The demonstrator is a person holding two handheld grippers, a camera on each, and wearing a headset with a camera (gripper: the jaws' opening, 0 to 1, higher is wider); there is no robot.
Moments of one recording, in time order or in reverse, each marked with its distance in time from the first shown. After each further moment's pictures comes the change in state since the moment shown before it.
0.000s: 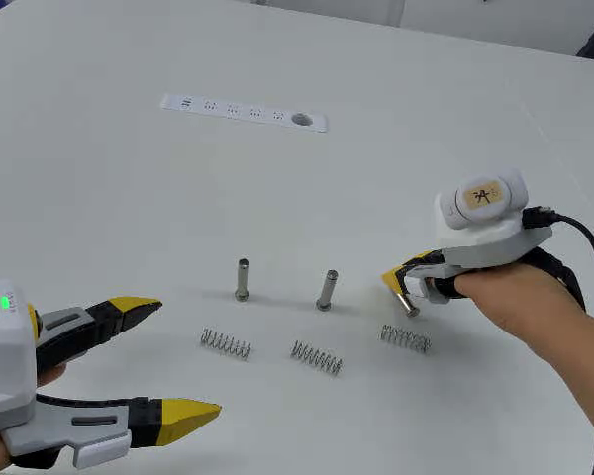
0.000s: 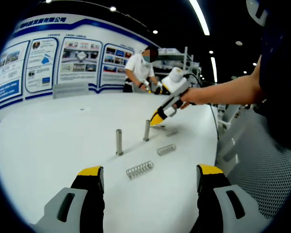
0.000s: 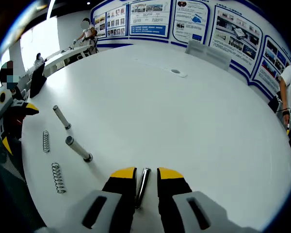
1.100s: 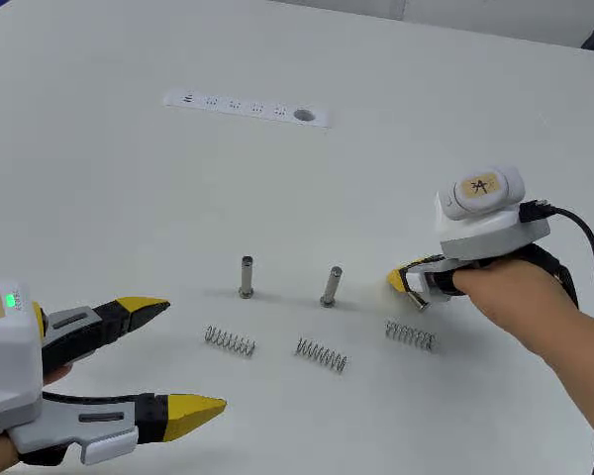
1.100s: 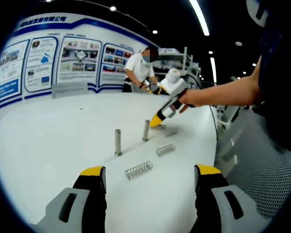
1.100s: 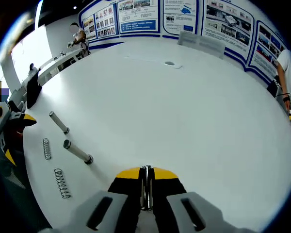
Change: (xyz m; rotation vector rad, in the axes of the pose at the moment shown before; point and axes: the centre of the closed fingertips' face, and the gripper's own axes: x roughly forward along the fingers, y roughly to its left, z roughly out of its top) left arm 0.001 -0.001 0.000 -0.003 0.001 -0.010; right arm 0.000 -0.002 -0.007 0.108 0.030 0.008
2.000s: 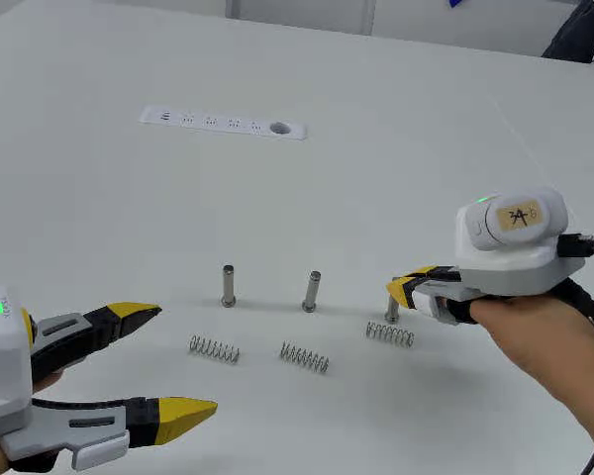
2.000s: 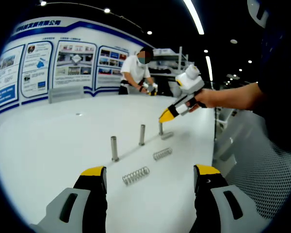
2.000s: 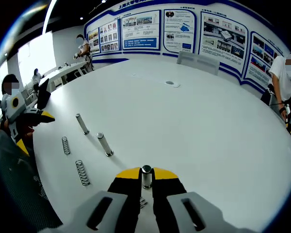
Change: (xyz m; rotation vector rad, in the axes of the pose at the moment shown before) left arm 0.001 -0.007 0.009 0.040 -0.007 -0.023; right arm -0.055 0.021 -0.007 -0.020 -0.163 -0.019
